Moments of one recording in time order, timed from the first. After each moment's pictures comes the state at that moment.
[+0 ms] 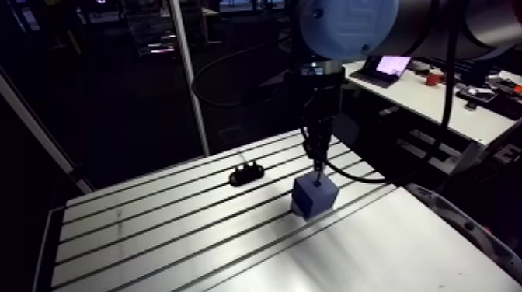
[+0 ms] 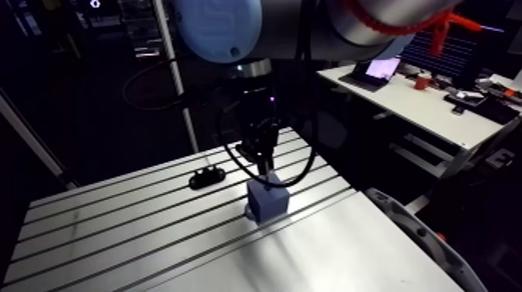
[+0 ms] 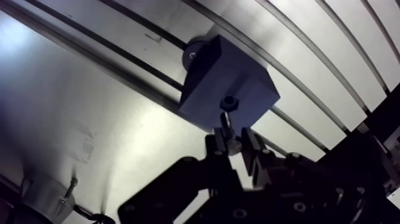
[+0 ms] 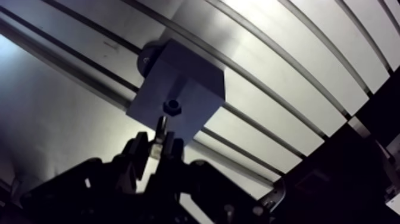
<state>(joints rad) -0.49 -1.34 1.83 -1.89 -1.75 -2.65</state>
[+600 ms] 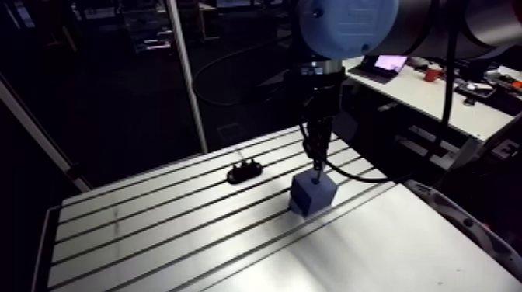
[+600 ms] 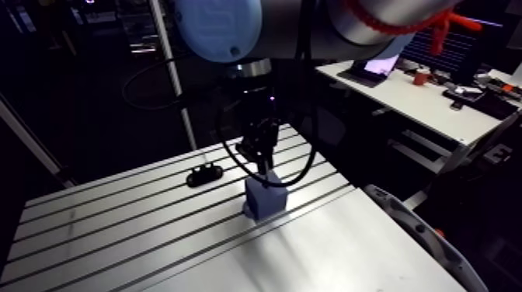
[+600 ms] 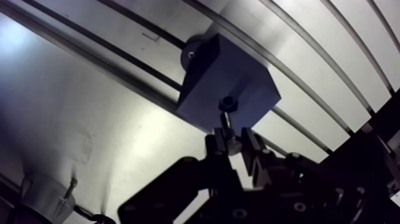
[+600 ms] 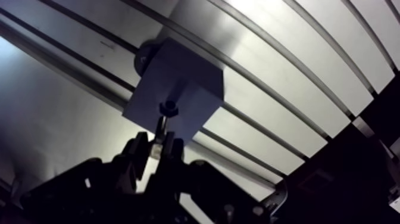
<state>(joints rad) -0.50 -1.32 1.83 -1.89 -1.74 -2.65</state>
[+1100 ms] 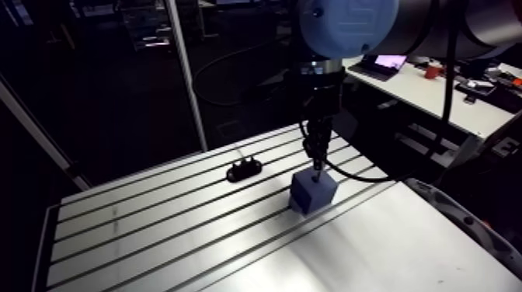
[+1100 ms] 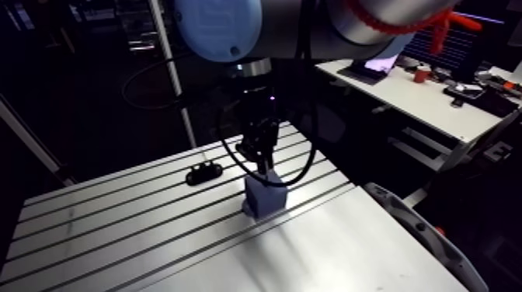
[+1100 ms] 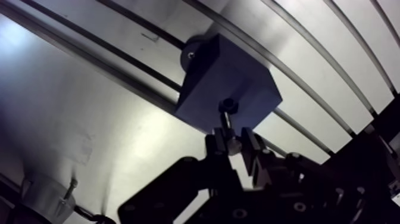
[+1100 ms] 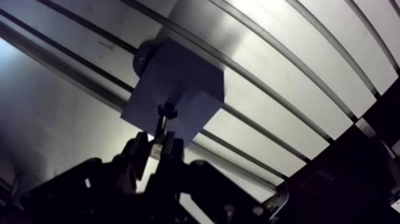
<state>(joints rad) -0.50 -1.31 1.83 -1.89 -1.74 -2.65</state>
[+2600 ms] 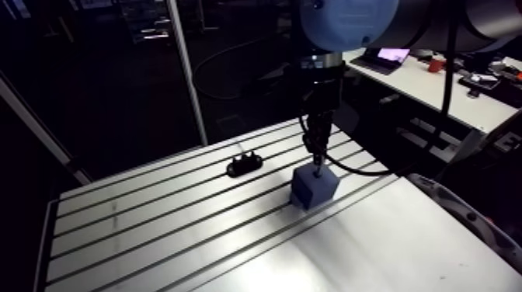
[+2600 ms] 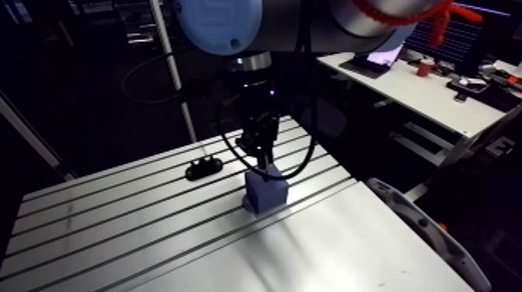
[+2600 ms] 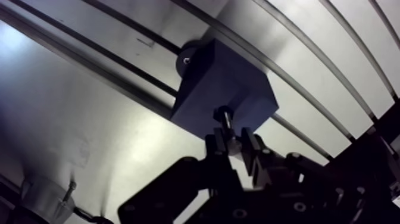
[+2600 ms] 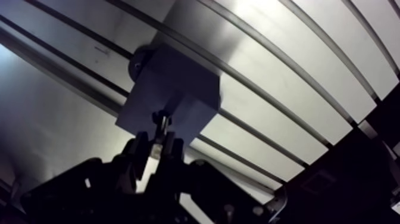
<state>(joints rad) -0.50 -1.29 1.81 -1.89 -1.74 -2.65</state>
